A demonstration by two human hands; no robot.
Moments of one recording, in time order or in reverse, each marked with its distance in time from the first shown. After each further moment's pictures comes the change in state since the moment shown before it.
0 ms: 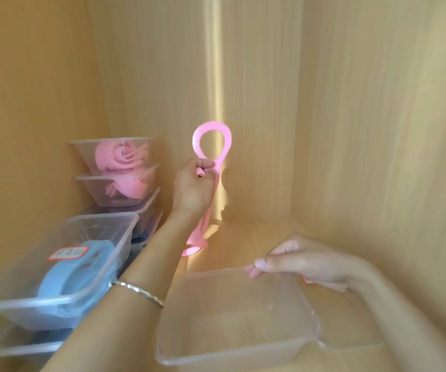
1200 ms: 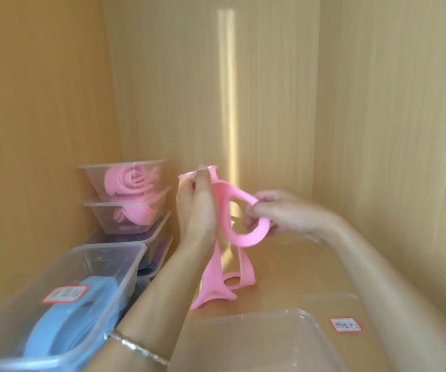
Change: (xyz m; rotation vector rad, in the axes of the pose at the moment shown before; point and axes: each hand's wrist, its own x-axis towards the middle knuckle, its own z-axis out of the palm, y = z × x) left_hand -0.001 0.016 -0.002 -0.301 0.205 -0.045; right_hand 0.083 -0.068 -0.045 -0.055 0.295 -0.279
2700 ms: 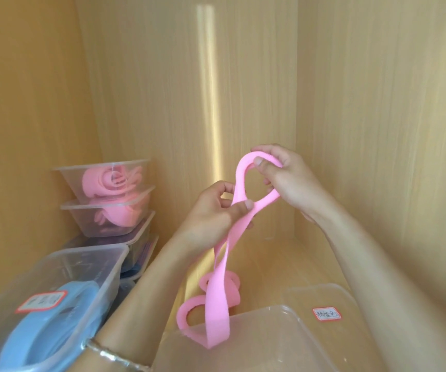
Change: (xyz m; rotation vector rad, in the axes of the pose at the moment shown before) left_hand -0.015 0.003 0.000 0.213 -0.728 -0.099; right_hand 0.000 0.003 -0.029 0.089 0.503 -0.242
